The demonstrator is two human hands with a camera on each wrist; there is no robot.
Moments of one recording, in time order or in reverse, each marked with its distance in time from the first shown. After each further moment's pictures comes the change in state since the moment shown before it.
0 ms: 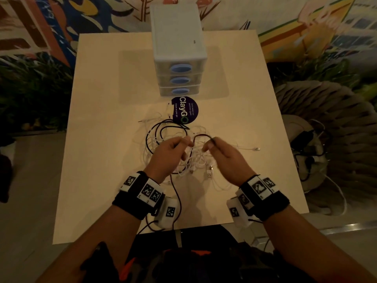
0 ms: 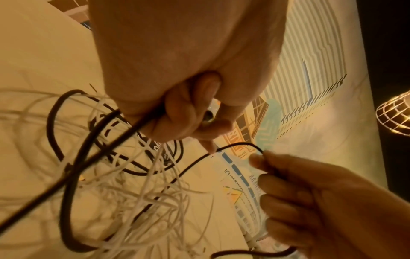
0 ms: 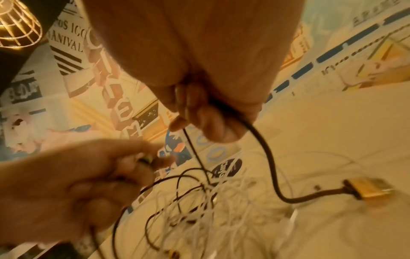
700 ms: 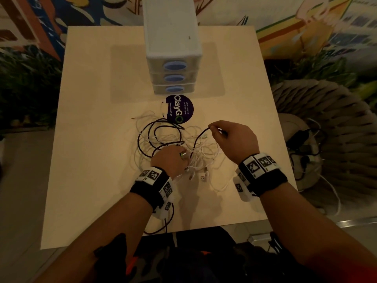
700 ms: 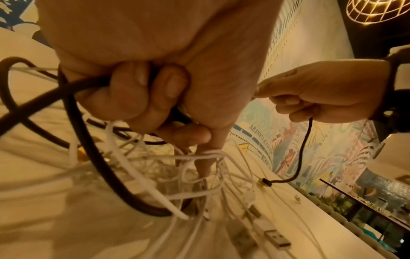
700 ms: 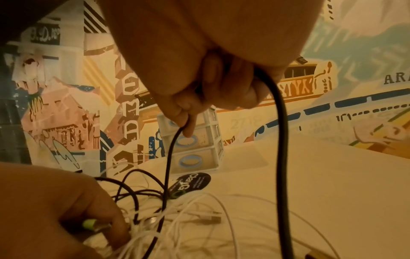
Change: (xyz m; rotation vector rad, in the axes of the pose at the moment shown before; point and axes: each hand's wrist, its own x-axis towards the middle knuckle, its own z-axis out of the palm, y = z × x) left_hand 0.042 -0.035 0.025 0.903 -0.112 0.061; right_hand 0.050 0.010 -0.037 -0.489 0.207 0.016
